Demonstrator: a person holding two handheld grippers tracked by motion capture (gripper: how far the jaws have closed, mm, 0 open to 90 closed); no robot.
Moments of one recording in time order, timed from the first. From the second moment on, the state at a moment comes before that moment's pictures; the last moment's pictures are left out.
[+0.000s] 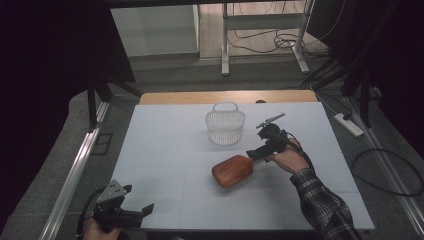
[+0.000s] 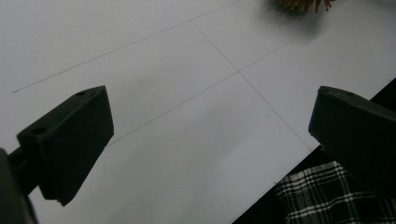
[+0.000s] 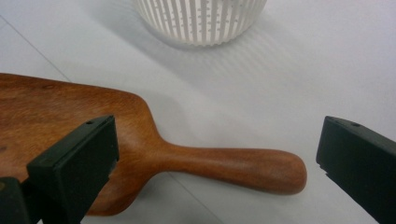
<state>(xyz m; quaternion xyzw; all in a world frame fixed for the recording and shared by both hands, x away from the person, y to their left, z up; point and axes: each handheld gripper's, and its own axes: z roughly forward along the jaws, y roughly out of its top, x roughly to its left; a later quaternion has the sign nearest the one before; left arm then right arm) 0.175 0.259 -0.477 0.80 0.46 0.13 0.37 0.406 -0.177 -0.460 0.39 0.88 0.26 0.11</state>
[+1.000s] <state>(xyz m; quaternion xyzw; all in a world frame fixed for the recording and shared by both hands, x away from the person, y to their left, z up) 0.175 0.257 -0.478 0.80 0.45 0.13 0.37 0.429 -0.162 -0.465 0.37 0.90 0.24 0.07</state>
